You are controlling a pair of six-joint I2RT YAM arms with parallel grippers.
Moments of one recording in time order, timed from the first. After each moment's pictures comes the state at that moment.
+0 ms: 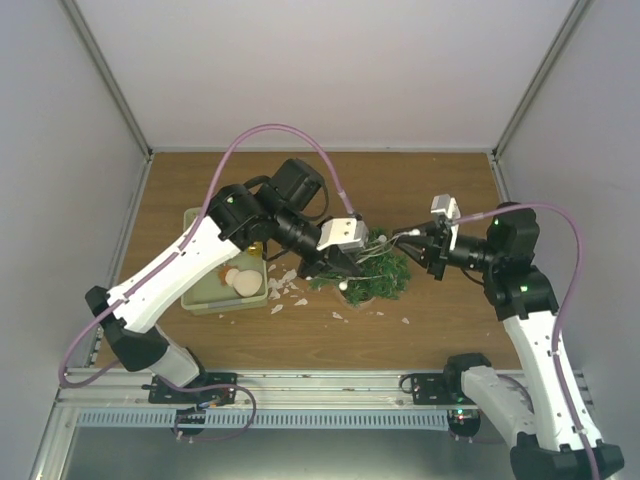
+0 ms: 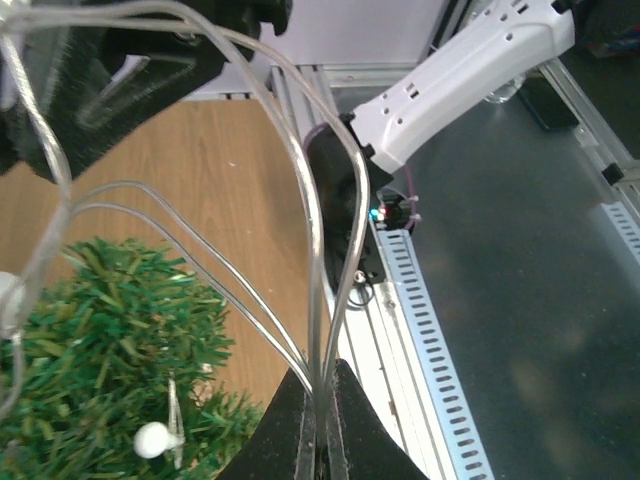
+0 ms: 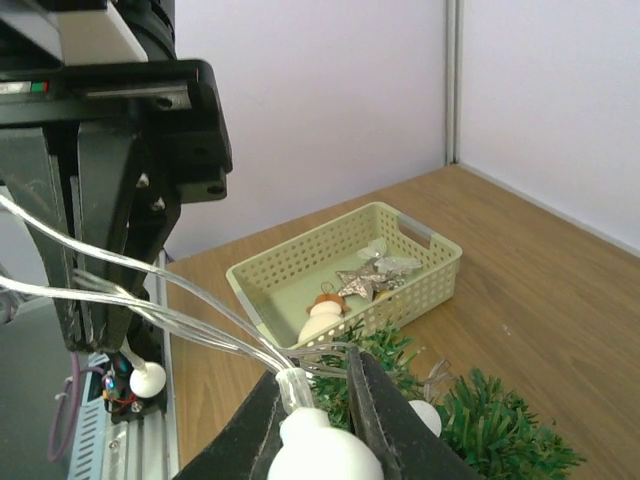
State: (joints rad) left arm -0.86 1.54 1.83 -1.15 0.75 0.53; right arm 0.13 0.81 0.97 -0.45 -1.08 -0.11
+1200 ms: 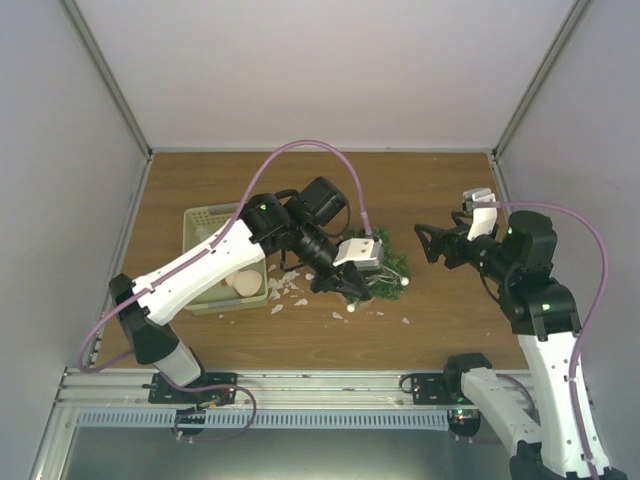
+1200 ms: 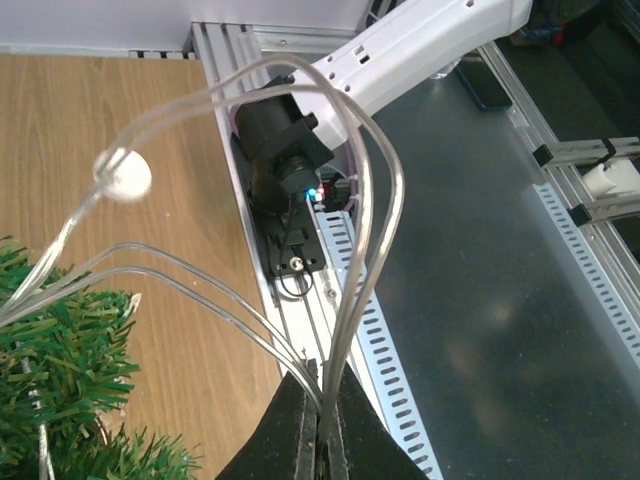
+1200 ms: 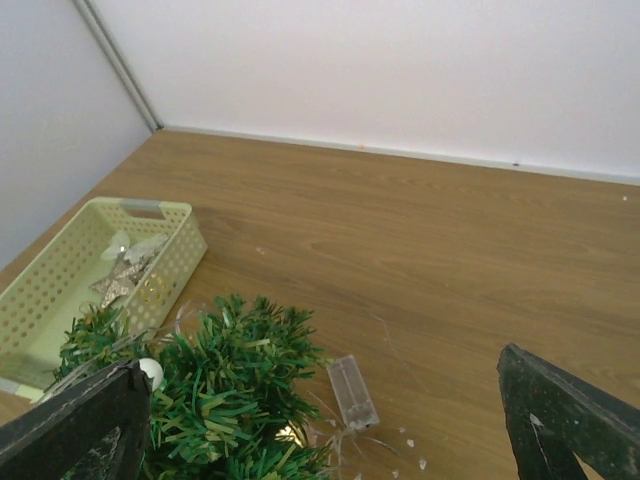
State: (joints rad) left arm -0.93 1.61 1.76 -1.14 0.83 0.52; right arm 0.13 0.74 1.09 -0.75 -0.39 0.04
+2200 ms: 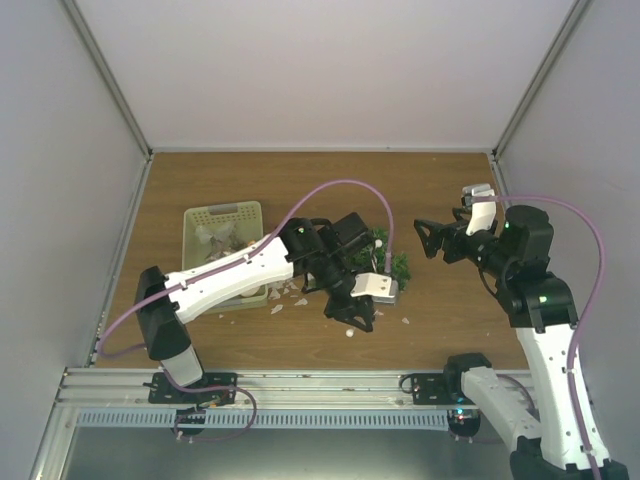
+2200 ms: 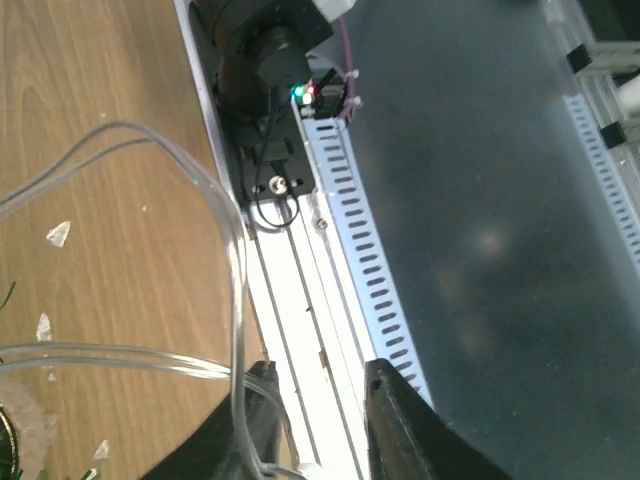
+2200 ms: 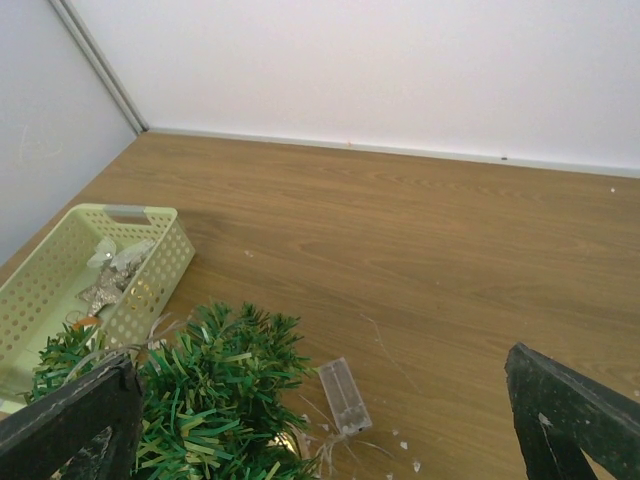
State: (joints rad) left arm -1.05 1.69 1.66 -1.12 0.71 0.53; right arm 0.13 0.77 1.11 -0.73 -0.35 0.06
